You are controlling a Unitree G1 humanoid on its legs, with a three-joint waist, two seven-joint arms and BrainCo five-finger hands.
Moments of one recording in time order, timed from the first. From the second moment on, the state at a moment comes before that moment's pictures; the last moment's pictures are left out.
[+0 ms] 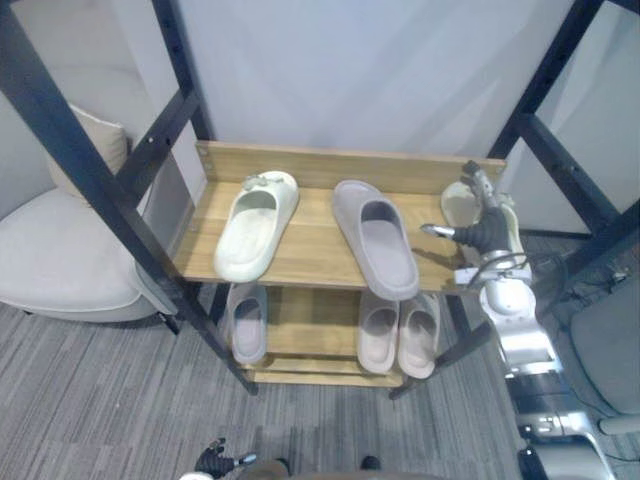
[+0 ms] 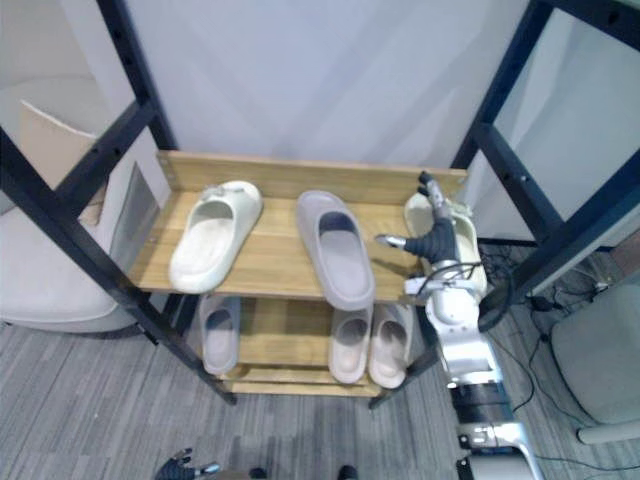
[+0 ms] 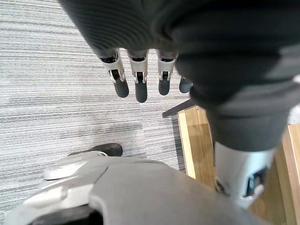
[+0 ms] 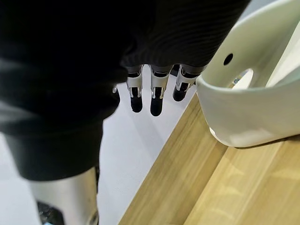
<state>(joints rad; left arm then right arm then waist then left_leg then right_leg) 0.14 0.20 -0.06 1.07 0.04 -0.08 0.04 -0.35 -0.41 0.01 0.15 -0.12 -0.11 -0.15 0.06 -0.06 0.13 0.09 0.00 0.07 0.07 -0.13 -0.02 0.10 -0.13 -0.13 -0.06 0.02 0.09</state>
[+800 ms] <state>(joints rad) 0.14 0.20 -0.02 1.03 0.00 -0.10 0.04 -0.58 -0.42 0.16 0.37 -0.11 -0.11 -0.11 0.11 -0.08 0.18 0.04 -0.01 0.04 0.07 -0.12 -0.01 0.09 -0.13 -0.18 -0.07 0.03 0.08</state>
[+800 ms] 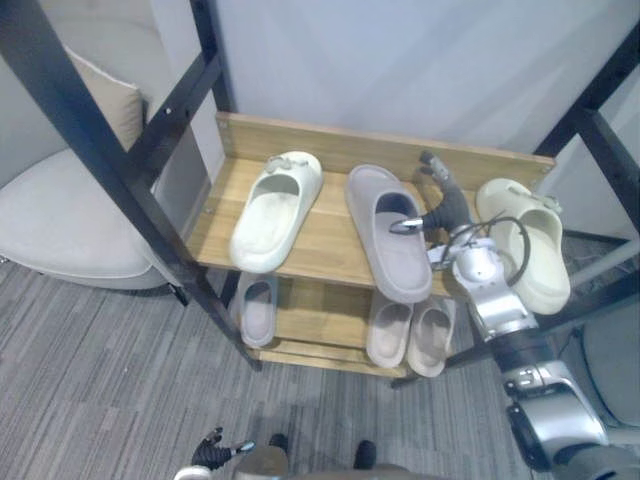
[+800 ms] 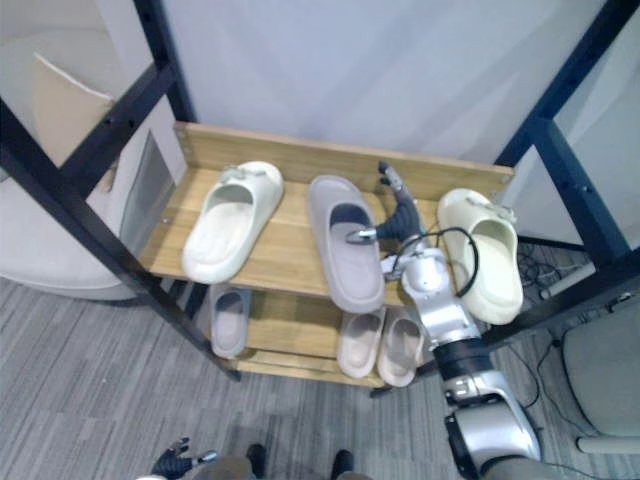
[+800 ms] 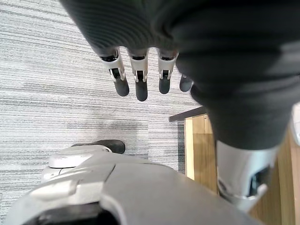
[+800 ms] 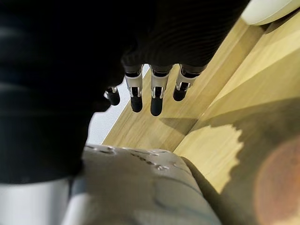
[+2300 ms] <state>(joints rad) 0.18 0.17 -0.02 1.03 0.02 -0.09 0.04 -0.12 -0.28 0.08 -0.27 0.08 -0.23 -0.03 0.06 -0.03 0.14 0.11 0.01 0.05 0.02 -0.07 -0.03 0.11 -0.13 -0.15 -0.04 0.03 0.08</state>
